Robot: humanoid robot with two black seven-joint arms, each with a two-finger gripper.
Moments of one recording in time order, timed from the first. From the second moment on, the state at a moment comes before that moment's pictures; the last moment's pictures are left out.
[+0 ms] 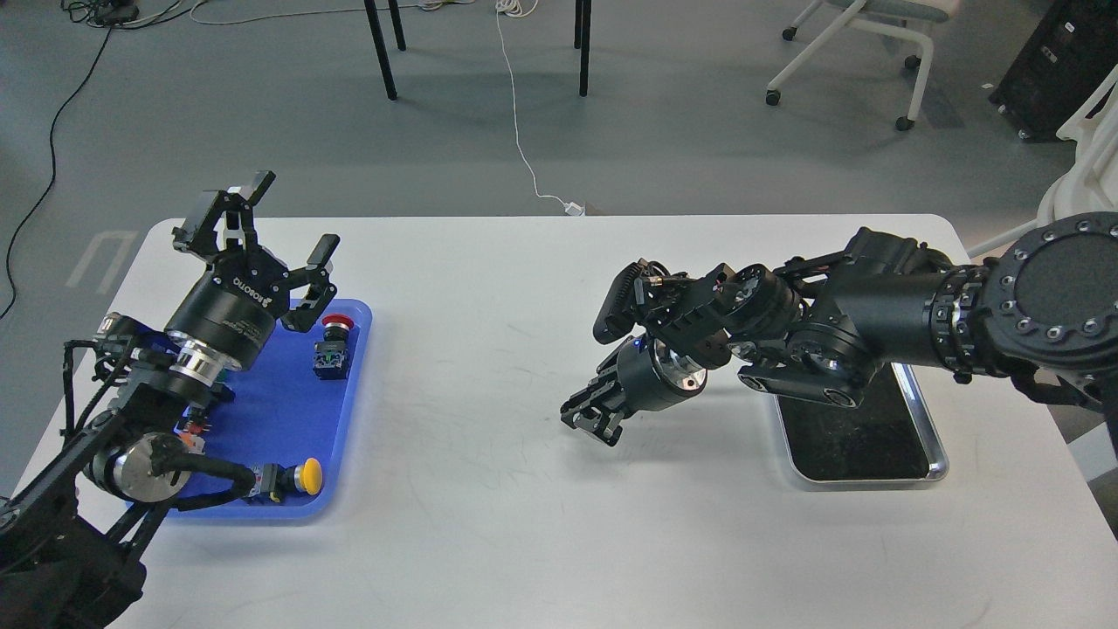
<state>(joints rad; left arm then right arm) -0.21 0.37 -1.20 -1.22 0.52 -0.37 -0.33 1.42 0.00 -0.76 0.86 -1.31 0.08 0.49</state>
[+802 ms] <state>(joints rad) -0.21 0.37 -1.20 -1.22 0.52 -0.37 -0.33 1.39 0.00 -0.77 0.84 -1.25 0.05 0.49</state>
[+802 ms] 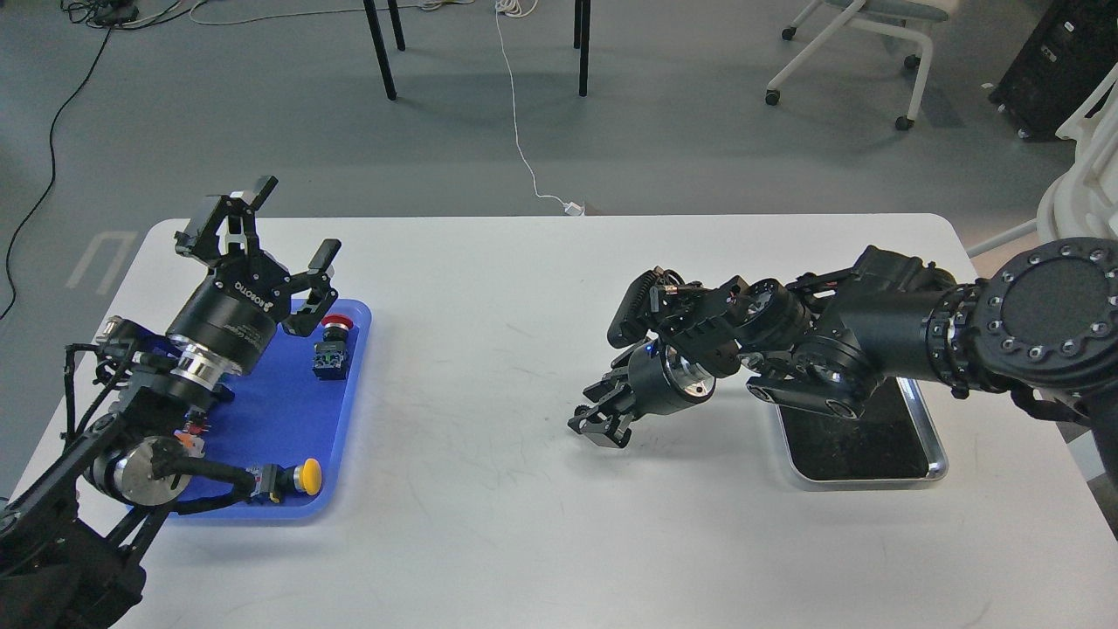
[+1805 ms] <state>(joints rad) -0.39 0.40 -0.99 -1.25 1.16 -0.46 -0.49 0.64 -0.71 0.33 1.22 -0.15 0.16 0.49</state>
